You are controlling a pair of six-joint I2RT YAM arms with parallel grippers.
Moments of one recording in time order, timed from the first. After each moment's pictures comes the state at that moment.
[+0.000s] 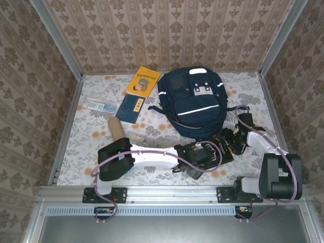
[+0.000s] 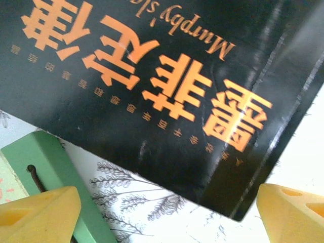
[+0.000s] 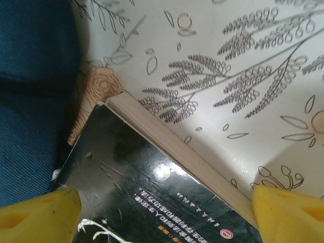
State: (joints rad) left arm -1.40 1.94 1.31 -0.63 -0.20 -0.52; right arm -0.11 1.30 0.61 -0.60 -0.30 0.61
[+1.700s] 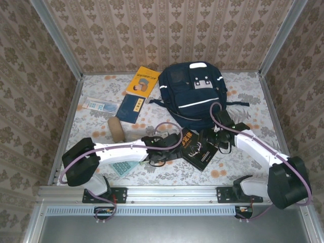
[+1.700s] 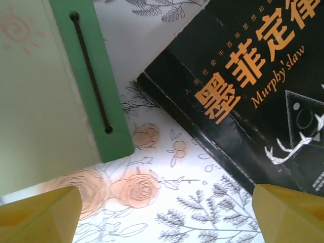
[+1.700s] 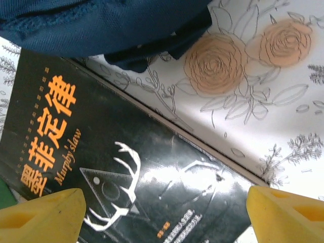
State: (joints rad) left arm -1.20 1.56 0.93 -0.49 -0.14 -1.28; right arm 0.31 1.26 0.74 -0.66 -0.11 0.57
